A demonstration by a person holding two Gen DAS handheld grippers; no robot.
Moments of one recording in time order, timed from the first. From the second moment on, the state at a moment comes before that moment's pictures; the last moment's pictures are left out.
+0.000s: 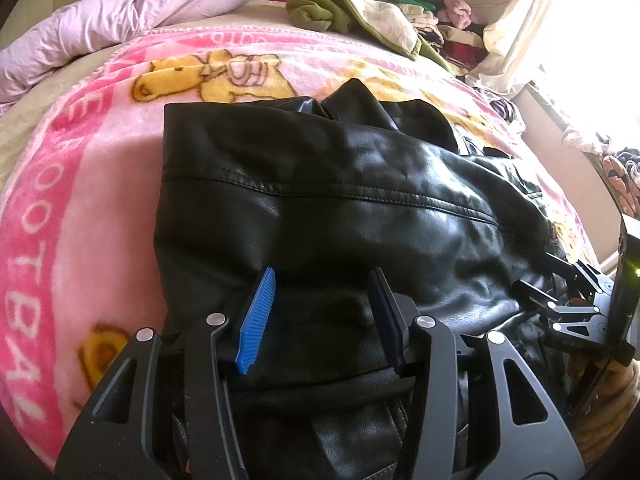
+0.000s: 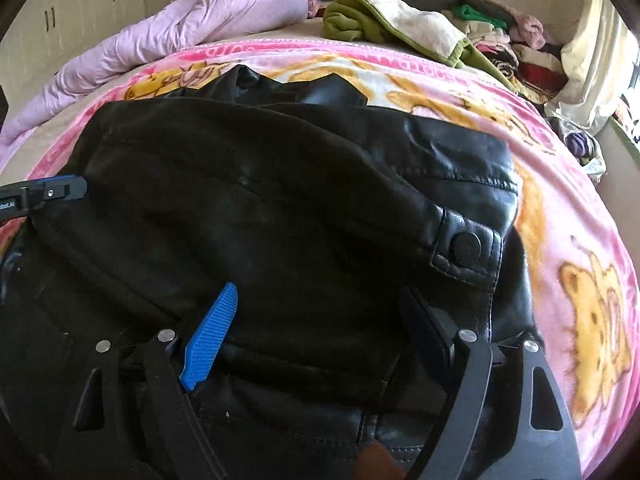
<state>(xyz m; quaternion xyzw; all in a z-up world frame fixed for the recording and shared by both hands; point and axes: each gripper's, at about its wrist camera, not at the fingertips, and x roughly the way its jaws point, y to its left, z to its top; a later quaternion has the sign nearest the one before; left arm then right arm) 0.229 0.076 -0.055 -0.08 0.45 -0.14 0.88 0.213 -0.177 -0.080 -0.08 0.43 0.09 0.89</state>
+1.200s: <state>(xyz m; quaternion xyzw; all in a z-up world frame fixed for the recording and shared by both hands) 0.203 0.021 -0.032 0.04 0.44 -0.17 0.88 0.258 -0.193 -0.044 0.02 0.41 0.09 0.91</state>
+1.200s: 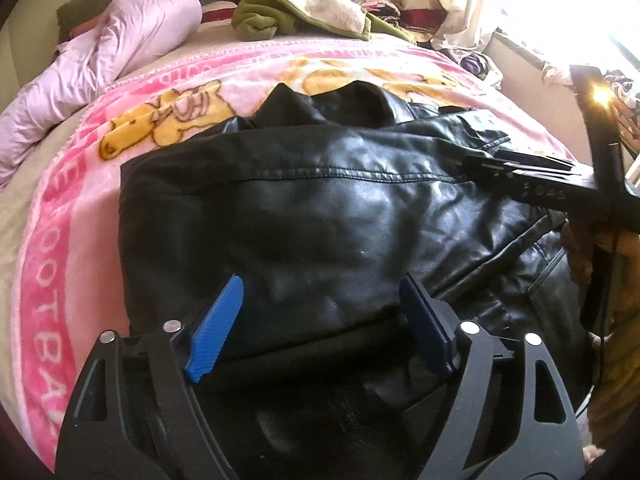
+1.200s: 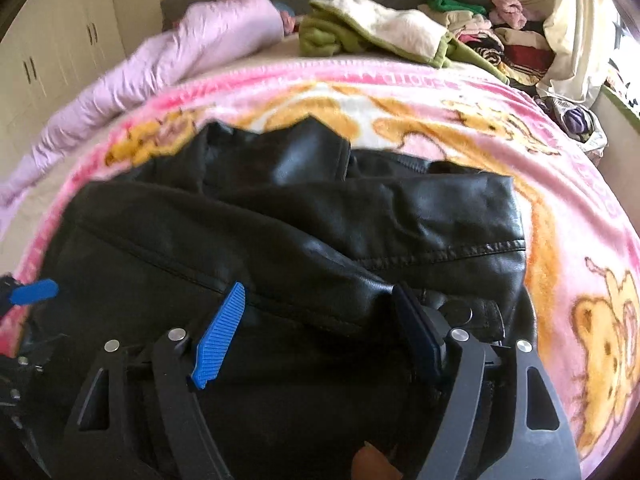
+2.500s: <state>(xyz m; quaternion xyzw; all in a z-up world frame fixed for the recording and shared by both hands) 0.151 0.032 0.046 0.00 0.36 -0.15 0.92 0.153 -0.214 0.038 0.05 0.32 0.13 0.94</state>
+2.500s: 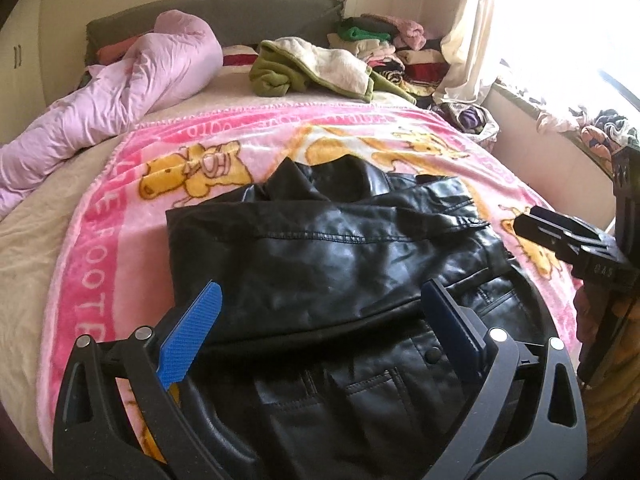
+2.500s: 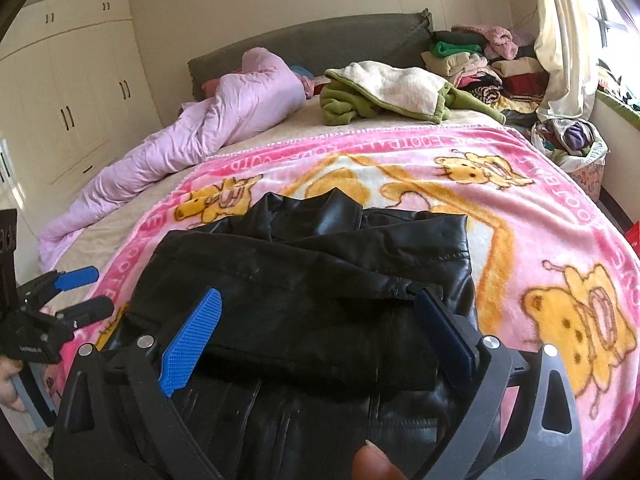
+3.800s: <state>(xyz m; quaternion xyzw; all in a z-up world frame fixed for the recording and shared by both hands) 0.050 0.105 0.010 -0.05 0.46 -0.10 0.88 0.032 -0.263 -0.013 0.01 0.39 0.16 0.91</state>
